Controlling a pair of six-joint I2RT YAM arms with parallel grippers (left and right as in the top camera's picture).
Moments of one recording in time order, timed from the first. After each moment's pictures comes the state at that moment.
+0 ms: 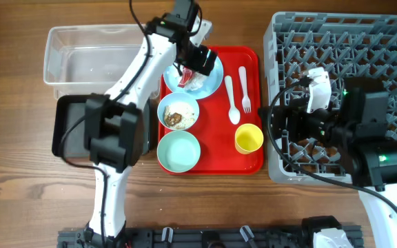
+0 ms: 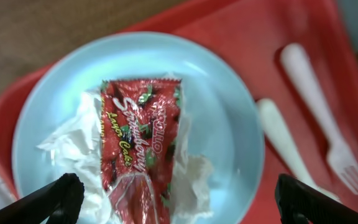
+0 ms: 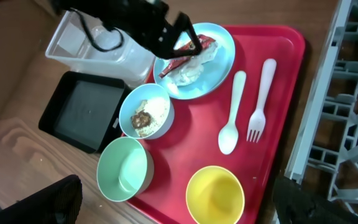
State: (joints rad) left arm -0.39 2.28 2.02 -0.93 0.17 0.05; right arm 0.09 1.01 1.08 -0.84 -0.51 0.09
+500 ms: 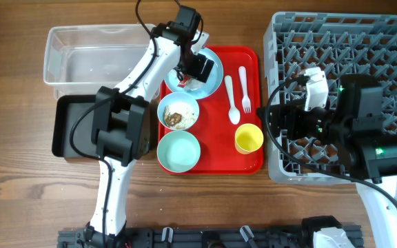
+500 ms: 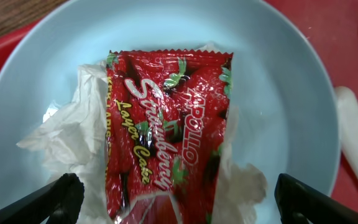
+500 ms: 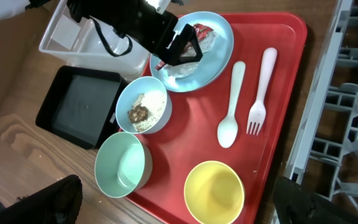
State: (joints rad) left arm -0.39 2.37 2.02 -0.93 0.10 0.05; right arm 0.09 1.05 1.08 -0.85 -0.51 0.09
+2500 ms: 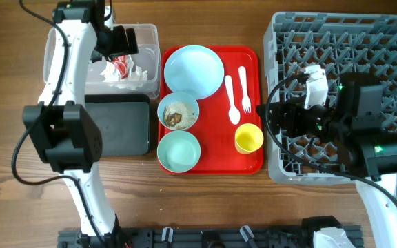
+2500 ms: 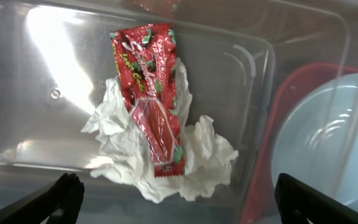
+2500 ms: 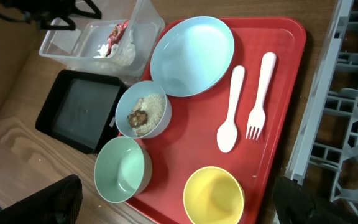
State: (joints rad) left arm -0.01 2.17 2.07 -1.17 0.05 -0.18; right arm 0.09 1.05 1.08 -0.83 -0.51 0.10
